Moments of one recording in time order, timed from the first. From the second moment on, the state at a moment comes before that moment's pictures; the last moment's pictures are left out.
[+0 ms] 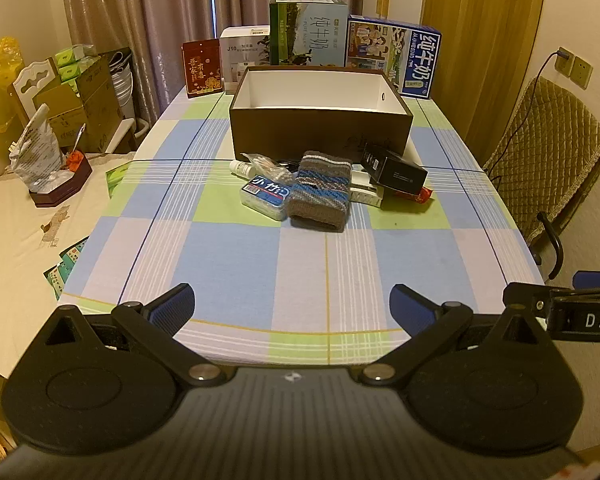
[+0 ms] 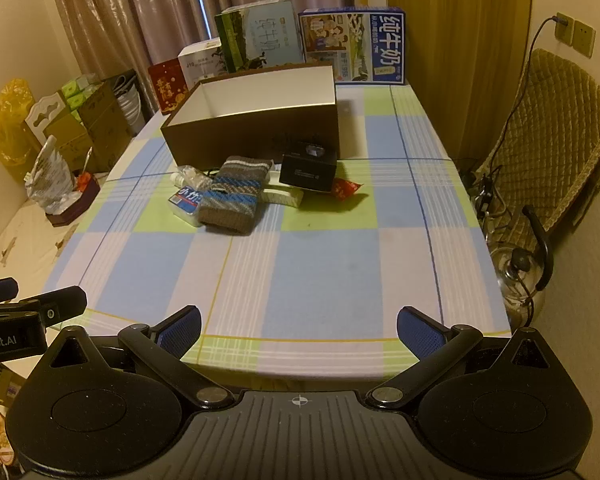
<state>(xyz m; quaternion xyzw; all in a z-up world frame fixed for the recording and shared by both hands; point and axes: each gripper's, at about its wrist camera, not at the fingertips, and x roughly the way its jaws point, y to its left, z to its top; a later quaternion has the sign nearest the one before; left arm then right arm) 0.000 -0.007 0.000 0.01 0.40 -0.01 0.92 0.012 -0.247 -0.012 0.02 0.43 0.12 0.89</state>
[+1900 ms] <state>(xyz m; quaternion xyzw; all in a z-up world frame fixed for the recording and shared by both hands) 0.027 -0.025 -0.012 -0.02 0.42 0.06 0.91 0.062 -0.277 -0.031 0.00 0.44 0.19 0.88</state>
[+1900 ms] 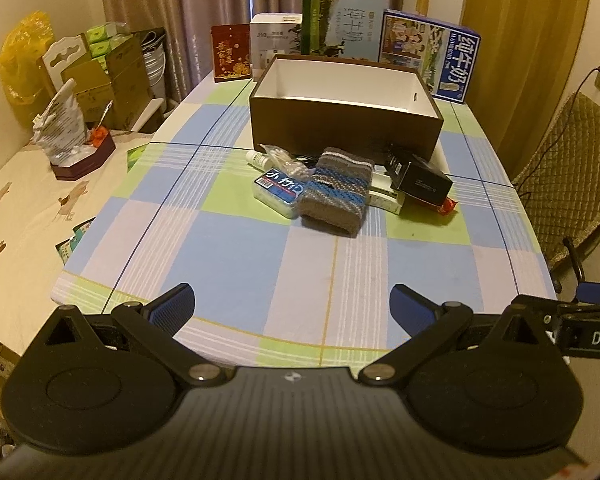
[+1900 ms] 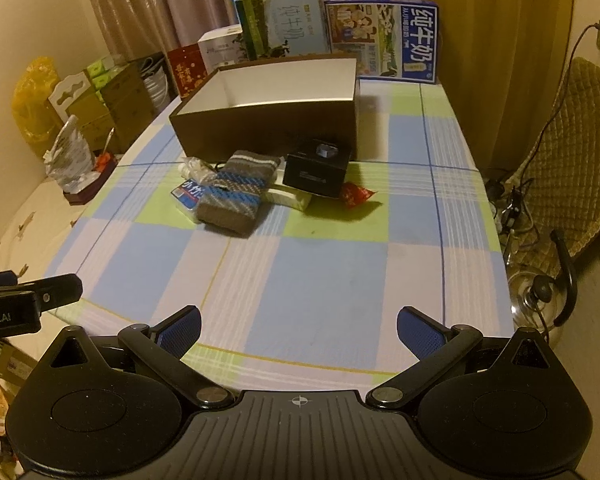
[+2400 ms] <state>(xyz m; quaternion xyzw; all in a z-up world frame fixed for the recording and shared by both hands) 0.071 0.001 -0.026 -0.03 0.43 0.06 0.90 0.101 -0.269 -0.048 0.01 0.45 0.21 0.87</state>
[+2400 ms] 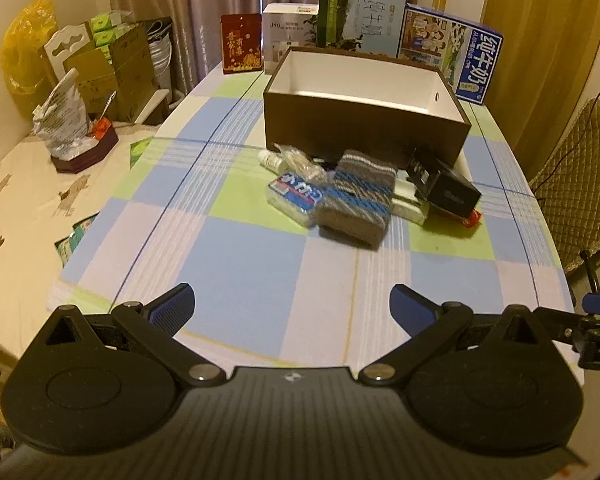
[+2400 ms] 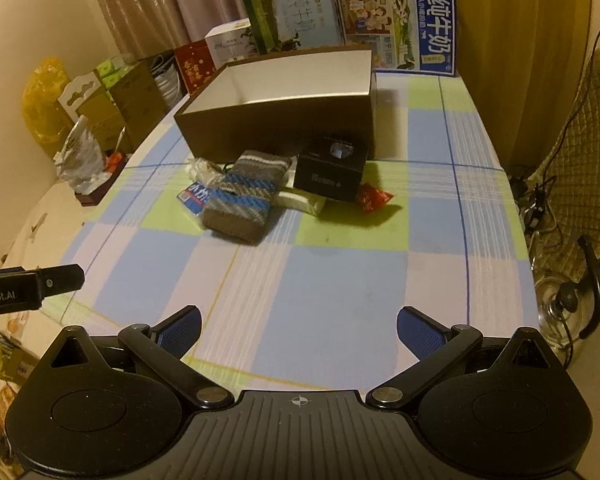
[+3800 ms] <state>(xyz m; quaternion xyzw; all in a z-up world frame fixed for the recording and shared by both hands) 0.287 0.101 -0.115 -0.02 0.47 0.00 0.88 0.336 -0.201 -0.114 0.03 0.47 0.12 0.87</state>
